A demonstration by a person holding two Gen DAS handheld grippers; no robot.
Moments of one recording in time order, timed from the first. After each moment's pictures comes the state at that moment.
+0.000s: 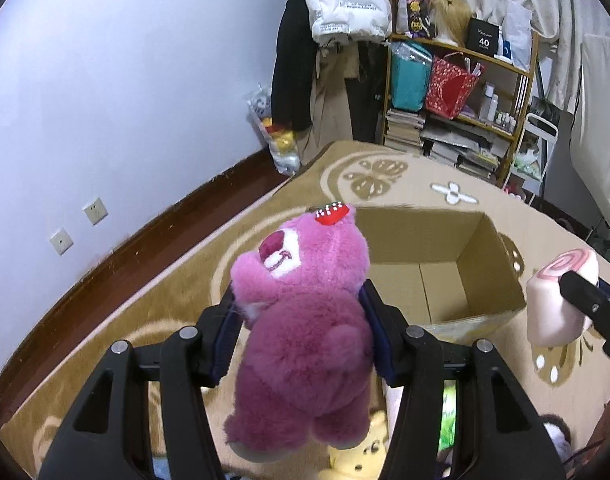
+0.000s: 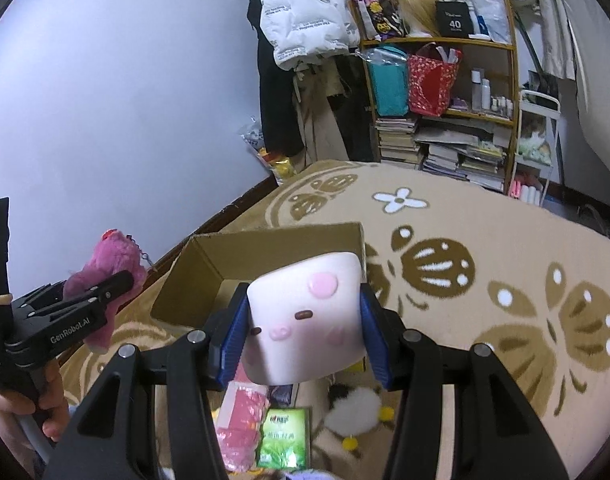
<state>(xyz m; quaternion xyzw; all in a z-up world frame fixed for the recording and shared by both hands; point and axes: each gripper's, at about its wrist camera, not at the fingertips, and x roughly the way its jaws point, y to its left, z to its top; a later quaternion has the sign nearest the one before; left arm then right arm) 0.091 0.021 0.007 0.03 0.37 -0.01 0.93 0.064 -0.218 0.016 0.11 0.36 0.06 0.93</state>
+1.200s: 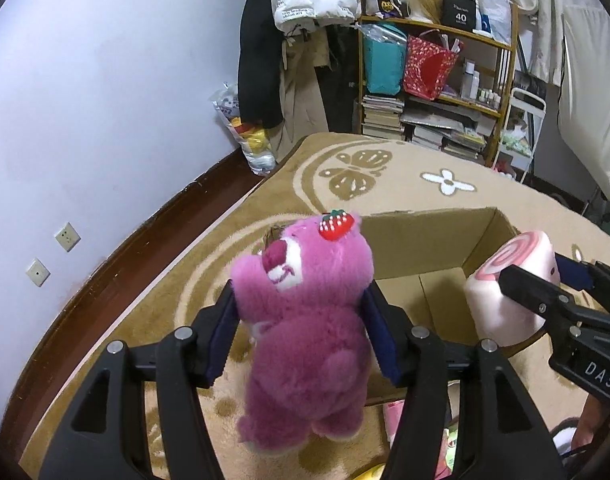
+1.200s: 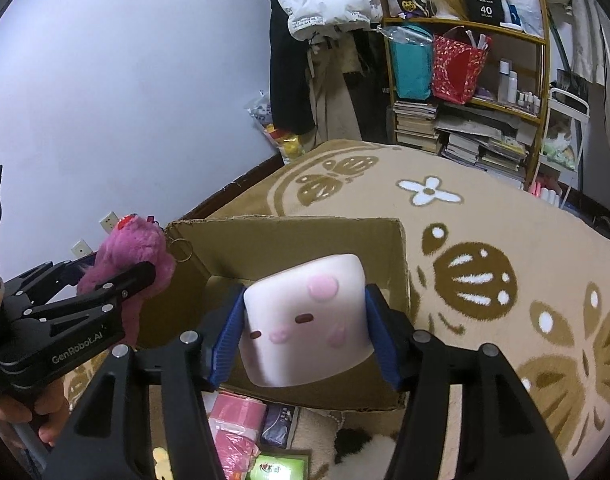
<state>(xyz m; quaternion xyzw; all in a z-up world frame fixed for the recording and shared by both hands) 0.158 -0.004 -0.036 0.06 0.39 -0.05 0.92 0.131 -0.195 -0.036 0.08 0.39 0.08 0.91</state>
